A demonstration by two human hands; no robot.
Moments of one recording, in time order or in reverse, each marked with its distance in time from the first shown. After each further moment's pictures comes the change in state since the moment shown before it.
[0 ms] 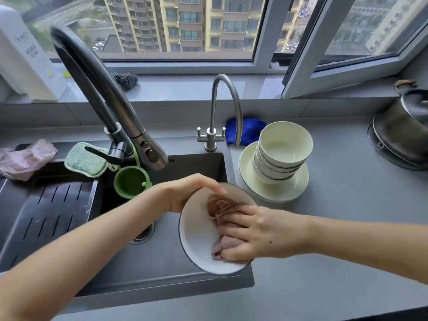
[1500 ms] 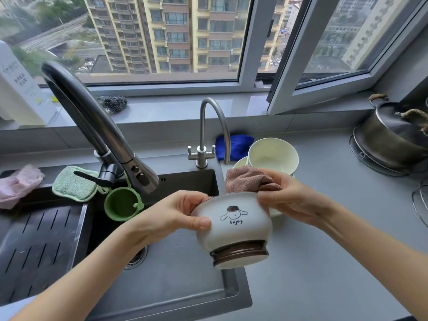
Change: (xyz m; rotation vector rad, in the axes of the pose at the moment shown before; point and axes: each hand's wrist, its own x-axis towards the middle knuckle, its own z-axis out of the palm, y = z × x) left_hand -0.019 -0.012 -0.008 0.057 -0.131 0.577; right_hand -0.024 0.050 -0.056 1.917 0.583 0.839
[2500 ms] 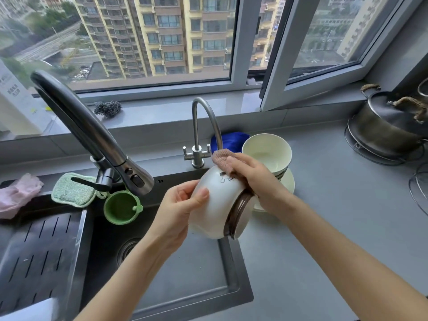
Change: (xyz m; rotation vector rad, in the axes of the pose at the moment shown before) left_hand 0.012 -0.004 0.036 -0.163 0.517 0.189; right_hand 0.040 0.008 0.030 -0.210 0.413 -0.047
